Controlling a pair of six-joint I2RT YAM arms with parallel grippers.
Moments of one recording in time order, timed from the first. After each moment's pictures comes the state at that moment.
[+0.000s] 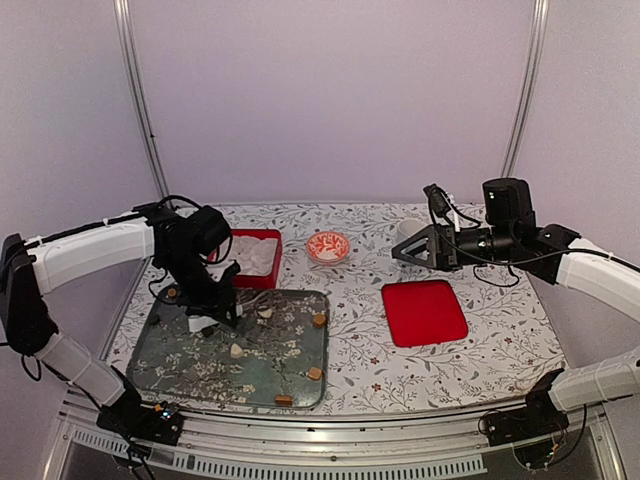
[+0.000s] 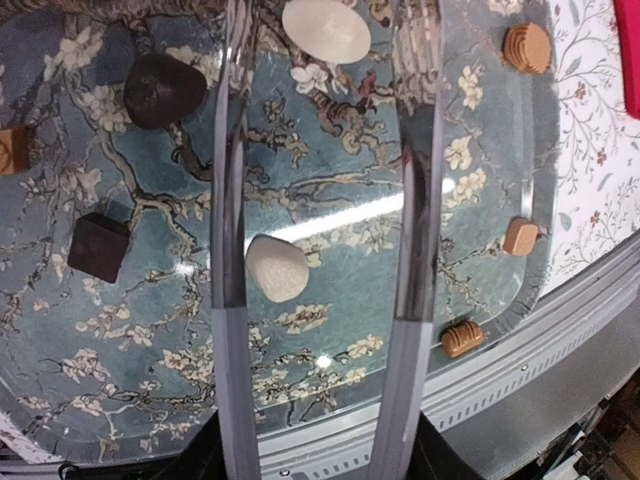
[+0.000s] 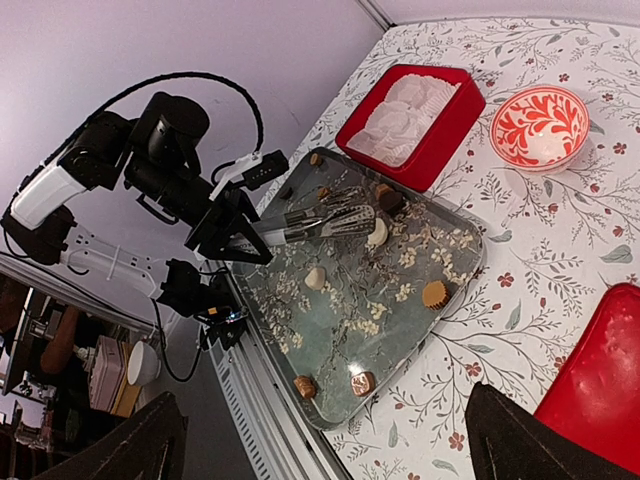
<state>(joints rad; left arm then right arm) -0.62 1.47 1.15 -1.12 0.23 -0.40 0.57 1.17 0.94 -0.25 -0.66 0.49</state>
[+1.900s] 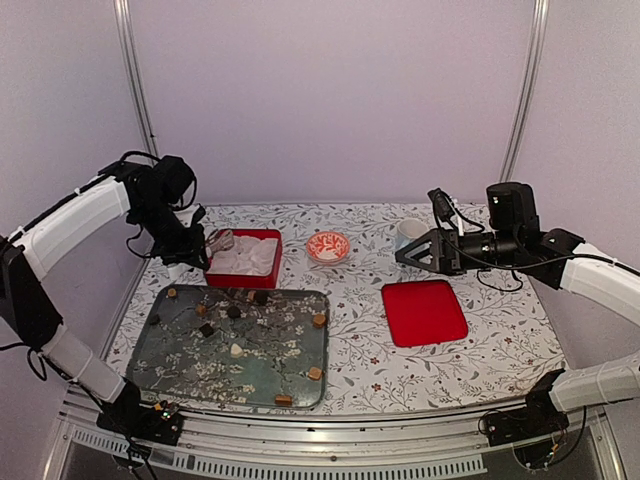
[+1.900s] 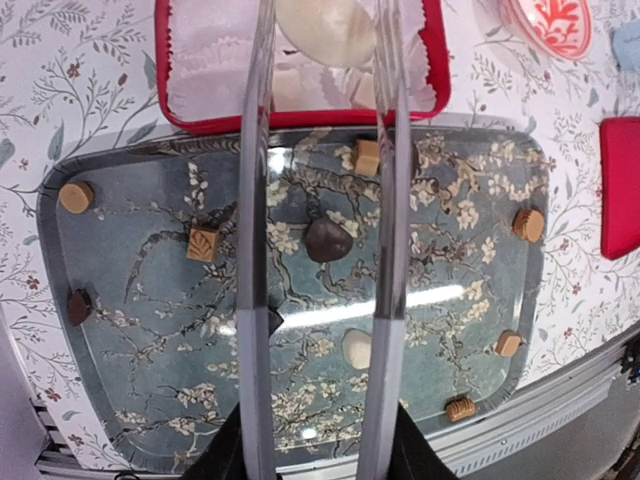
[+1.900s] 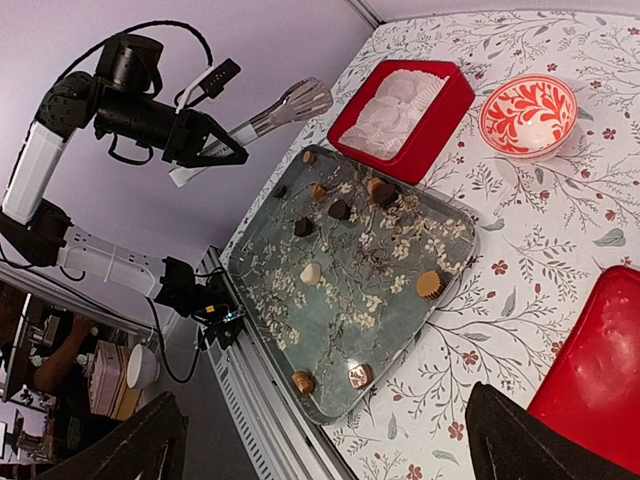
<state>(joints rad) -0.38 1.49 1.42 -1.21 0.11 -0.32 0.57 1.13 0.92 -0.26 -0.65 0.50</state>
